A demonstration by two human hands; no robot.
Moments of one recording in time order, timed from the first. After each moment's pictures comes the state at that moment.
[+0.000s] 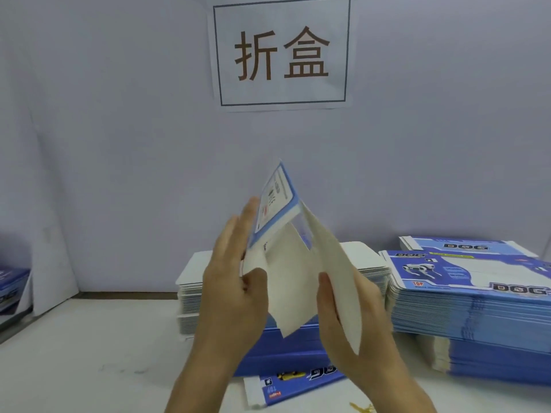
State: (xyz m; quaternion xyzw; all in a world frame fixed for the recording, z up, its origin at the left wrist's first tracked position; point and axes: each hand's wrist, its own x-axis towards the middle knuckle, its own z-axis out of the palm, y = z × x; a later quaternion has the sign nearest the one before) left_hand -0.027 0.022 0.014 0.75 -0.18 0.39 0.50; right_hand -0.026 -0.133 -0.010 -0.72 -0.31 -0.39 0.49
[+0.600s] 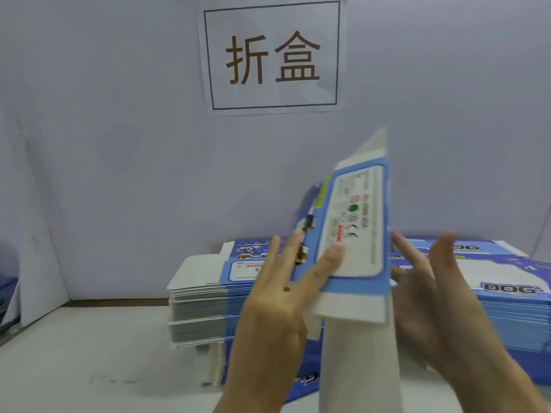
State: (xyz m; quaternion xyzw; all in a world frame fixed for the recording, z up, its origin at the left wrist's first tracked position) left_hand -0.036 -0.017 -0.004 0.77 -0.30 0.48 0.29; right_hand -0.047 -0.205 0.023 -0.51 -0.17 -0.05 0.84
